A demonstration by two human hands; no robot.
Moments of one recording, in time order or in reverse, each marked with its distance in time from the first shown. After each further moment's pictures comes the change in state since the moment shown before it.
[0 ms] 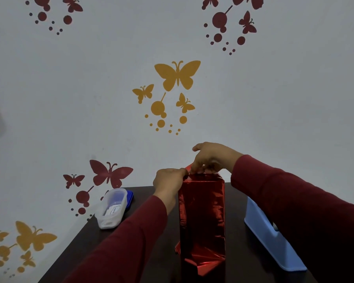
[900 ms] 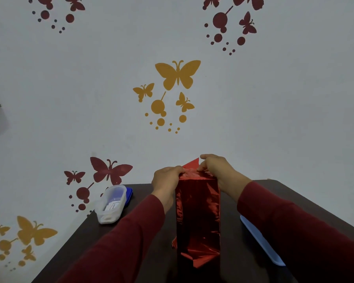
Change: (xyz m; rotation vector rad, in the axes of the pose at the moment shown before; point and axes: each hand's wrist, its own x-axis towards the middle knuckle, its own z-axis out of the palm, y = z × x) left_hand -0.010 -0.003 -0.001 -0.167 -0.001 -0.050; right_hand -0.009 0.050 0.029 0.637 0.215 0.036
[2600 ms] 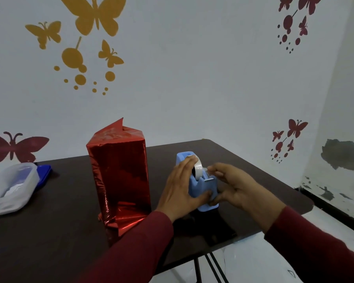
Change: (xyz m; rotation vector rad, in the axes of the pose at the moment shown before) left_hand -0.061 -0.162 0.141 0.496 -0.620 0.903; right_hand -0.085 0.141 -0.161 0.400 0.262 0.344
